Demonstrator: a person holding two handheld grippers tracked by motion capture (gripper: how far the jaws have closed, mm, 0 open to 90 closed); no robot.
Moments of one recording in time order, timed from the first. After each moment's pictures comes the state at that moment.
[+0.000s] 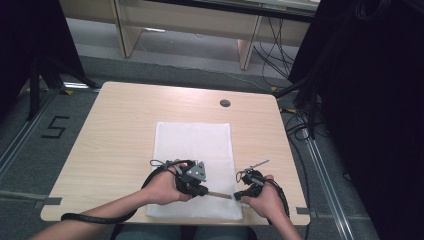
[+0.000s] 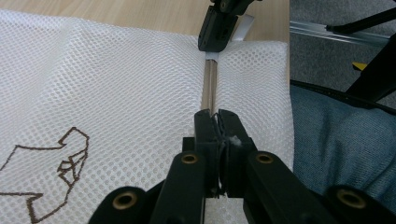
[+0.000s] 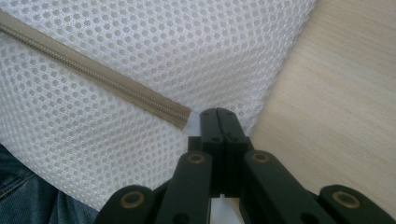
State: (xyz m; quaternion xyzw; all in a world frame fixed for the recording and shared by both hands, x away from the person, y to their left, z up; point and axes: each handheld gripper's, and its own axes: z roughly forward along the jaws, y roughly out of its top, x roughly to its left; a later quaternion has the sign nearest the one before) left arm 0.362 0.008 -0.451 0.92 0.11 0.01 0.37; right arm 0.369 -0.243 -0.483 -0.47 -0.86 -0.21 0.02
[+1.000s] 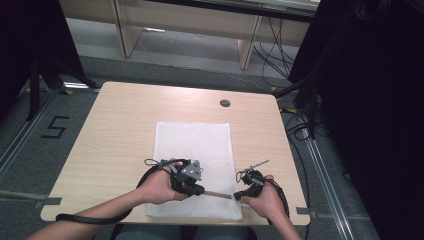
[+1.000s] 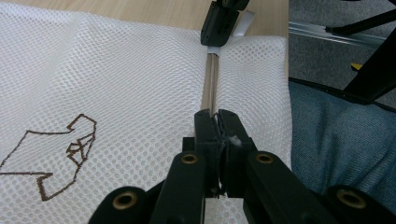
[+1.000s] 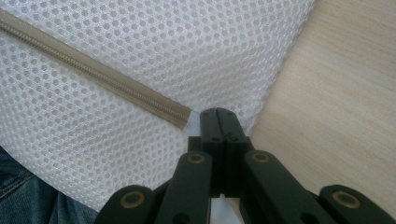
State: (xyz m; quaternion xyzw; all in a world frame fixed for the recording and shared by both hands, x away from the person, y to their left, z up) left arm 0.362 0.020 -0.448 0.92 0.12 0.01 0.37; right arm 0.369 -0.242 -0.483 -0.47 -0.86 -0.21 0.02
